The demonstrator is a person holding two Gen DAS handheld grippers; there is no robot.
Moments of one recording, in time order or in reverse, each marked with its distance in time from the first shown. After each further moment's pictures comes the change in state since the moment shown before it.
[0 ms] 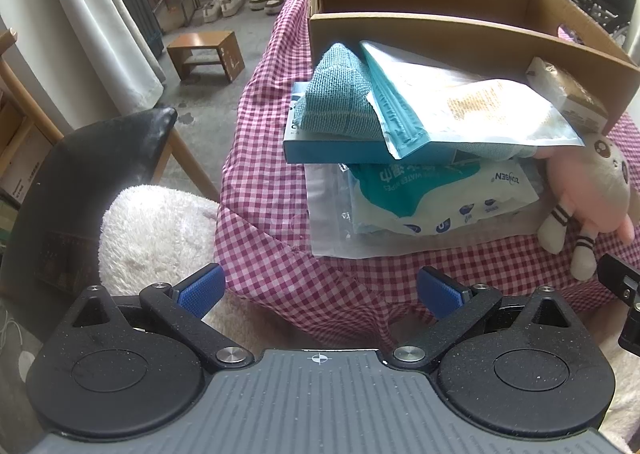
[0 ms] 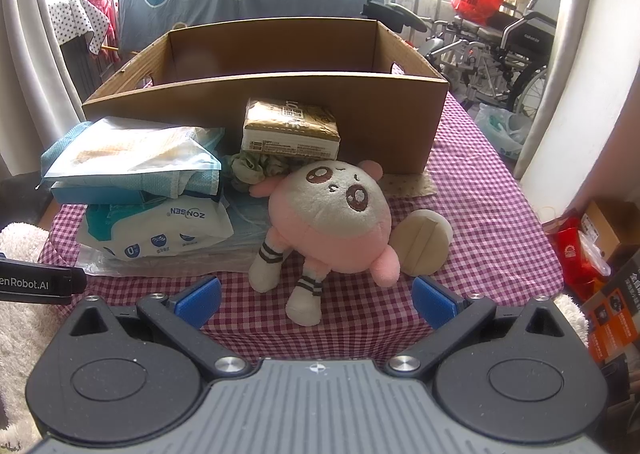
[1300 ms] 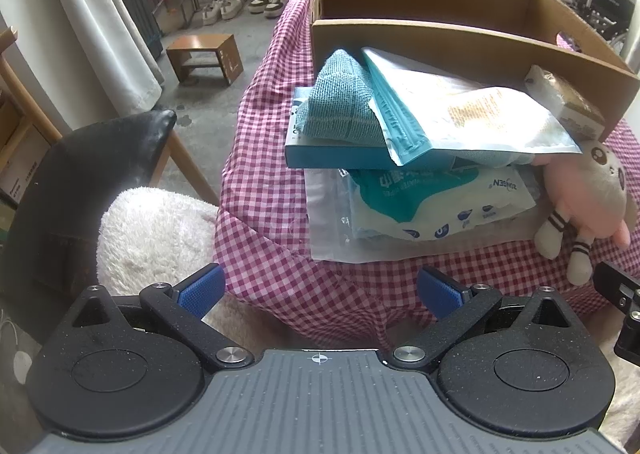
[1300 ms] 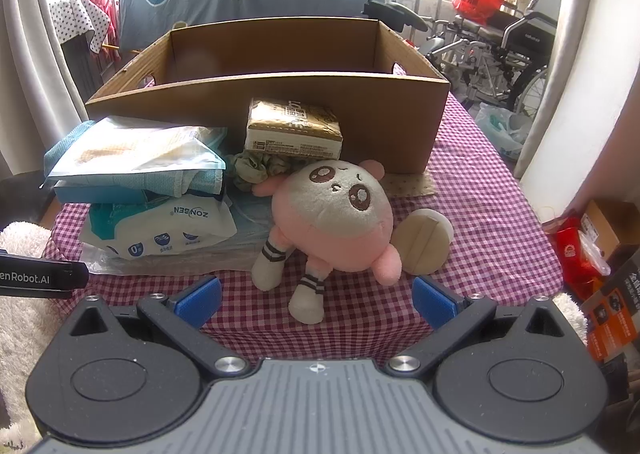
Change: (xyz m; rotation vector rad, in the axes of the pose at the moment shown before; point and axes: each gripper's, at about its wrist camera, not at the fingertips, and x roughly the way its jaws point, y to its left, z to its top) left arm -0.001 0.002 0.000 -0.008 -0.013 -0.009; right arm -0.002 0.001 0.001 -0.001 0.003 -0.002
